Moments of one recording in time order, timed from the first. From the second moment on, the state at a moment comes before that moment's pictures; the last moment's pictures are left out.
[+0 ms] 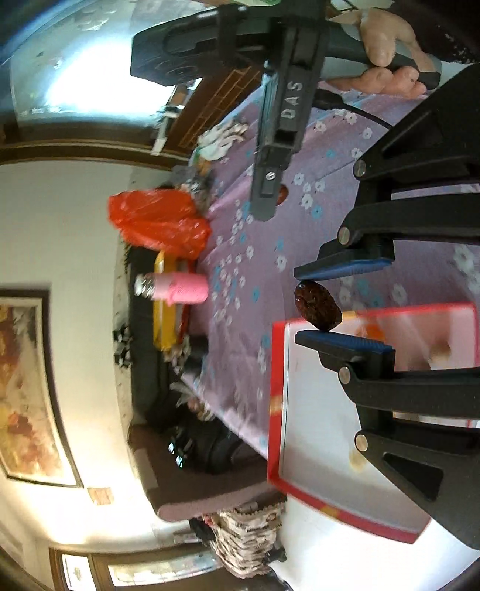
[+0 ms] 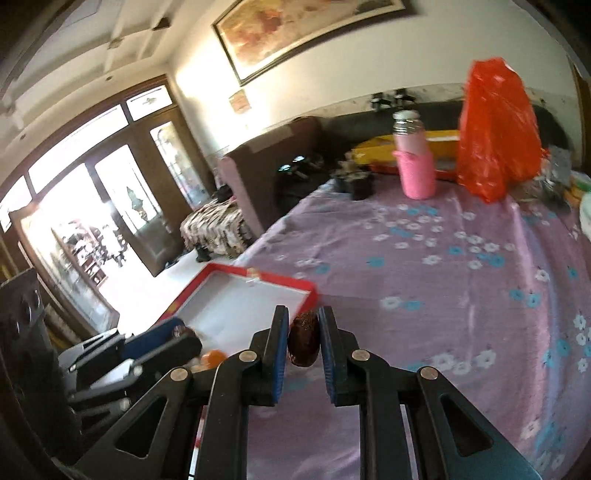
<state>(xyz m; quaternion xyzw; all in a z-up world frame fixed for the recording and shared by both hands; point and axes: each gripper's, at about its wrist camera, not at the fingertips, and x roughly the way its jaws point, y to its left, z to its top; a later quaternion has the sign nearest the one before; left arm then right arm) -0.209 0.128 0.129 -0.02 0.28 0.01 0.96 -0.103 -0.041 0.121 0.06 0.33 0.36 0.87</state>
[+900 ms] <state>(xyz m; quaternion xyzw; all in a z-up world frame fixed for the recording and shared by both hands) -0.257 0.251 0.127 -0.08 0.23 0.14 0.96 -0.181 0.093 0.126 -0.04 0.33 0.44 0.83</state>
